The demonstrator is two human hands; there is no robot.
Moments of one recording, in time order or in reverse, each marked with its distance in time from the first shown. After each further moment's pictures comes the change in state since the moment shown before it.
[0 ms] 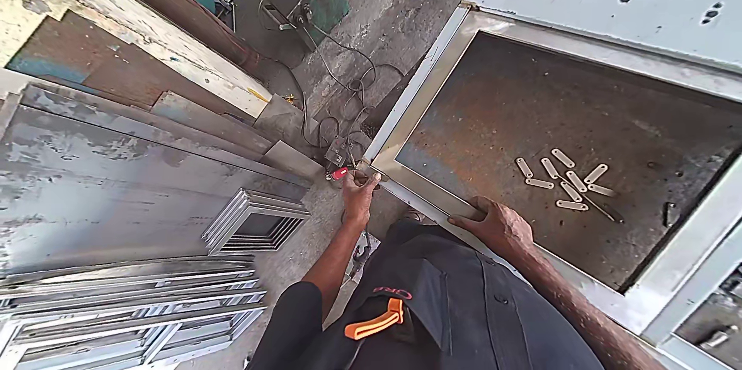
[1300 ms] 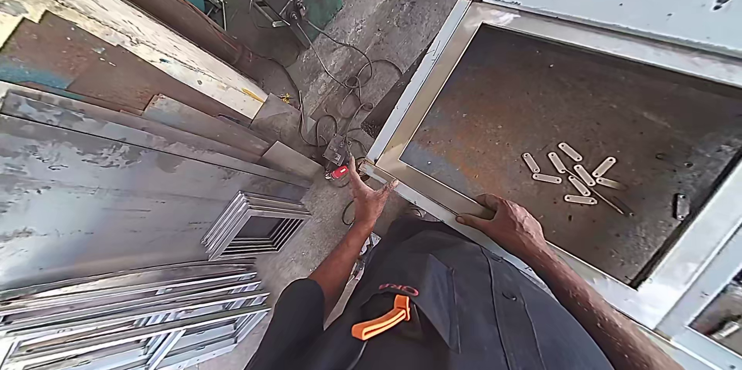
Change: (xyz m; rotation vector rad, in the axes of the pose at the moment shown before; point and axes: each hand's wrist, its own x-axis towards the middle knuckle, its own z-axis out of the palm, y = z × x) left_hand 0.009 -0.023 0.001 0.333 -0.049 0.310; right_hand 0.005 0.005 0.002 0.044 -0.013 0.006
